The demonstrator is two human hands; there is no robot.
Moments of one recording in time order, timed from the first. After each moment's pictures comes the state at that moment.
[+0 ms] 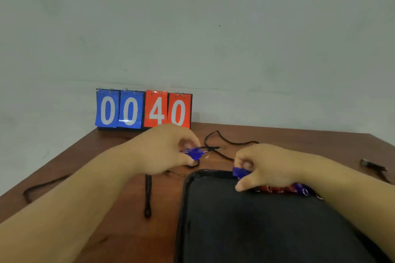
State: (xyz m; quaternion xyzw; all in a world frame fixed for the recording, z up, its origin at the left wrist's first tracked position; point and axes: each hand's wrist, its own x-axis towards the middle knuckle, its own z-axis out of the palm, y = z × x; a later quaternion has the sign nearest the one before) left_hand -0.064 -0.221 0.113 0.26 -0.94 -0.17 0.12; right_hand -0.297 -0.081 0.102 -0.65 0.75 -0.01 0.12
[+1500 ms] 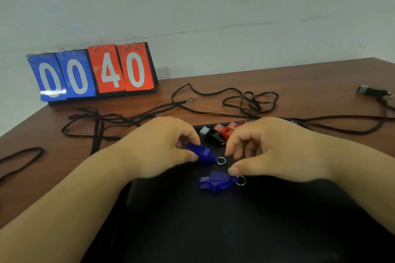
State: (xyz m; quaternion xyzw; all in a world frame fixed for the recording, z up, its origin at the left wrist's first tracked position) left_hand -0.168 -0.177 0.036 0.25 -0.96 -0.15 -0.01; right_hand -0.355 -0.012 0.030 -0.65 0.69 -0.22 0.21
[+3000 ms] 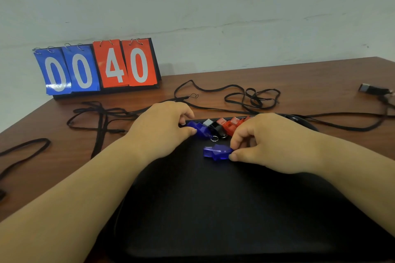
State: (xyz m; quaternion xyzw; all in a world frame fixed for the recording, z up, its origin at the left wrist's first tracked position) left_hand -0.184 -0.197 0.013 0.32 -0.93 -0.08 0.13; right_hand -0.352 -0.022 0.025 -0.62 0.75 -0.15 0.17
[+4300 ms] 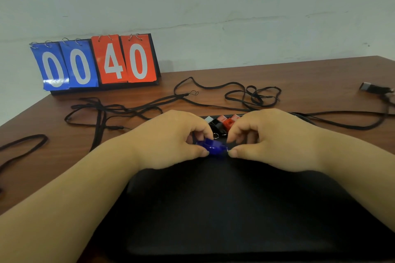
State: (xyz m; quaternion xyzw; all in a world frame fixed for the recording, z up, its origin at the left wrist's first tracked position) left_hand -0.172 -0.175 0.026 0.17 -0.97 -0.15 0.00; right_hand -0.355 -0.019 0.026 -0.65 0.73 -0.15 0.14
